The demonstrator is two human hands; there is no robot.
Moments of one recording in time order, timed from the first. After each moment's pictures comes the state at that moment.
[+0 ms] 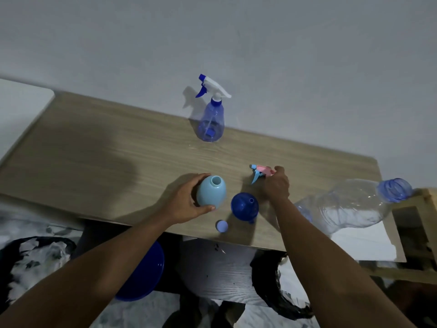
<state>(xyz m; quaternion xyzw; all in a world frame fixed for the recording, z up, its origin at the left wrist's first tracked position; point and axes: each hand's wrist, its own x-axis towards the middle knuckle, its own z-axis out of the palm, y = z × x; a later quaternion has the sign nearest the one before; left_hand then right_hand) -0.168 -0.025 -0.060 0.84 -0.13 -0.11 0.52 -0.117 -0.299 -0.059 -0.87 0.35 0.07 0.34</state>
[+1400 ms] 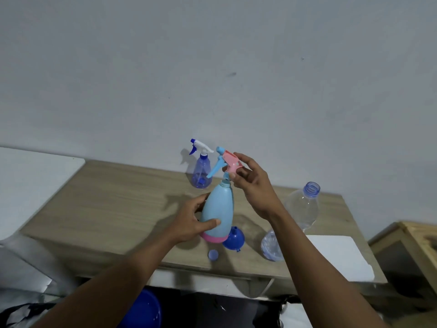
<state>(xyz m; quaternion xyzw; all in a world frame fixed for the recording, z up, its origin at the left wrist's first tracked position) -0.215 -0.055 0.054 0.75 -0.19 -0.05 0.63 -0.215 -0.248 0.158 -0.72 -0.10 -0.02 0.69</state>
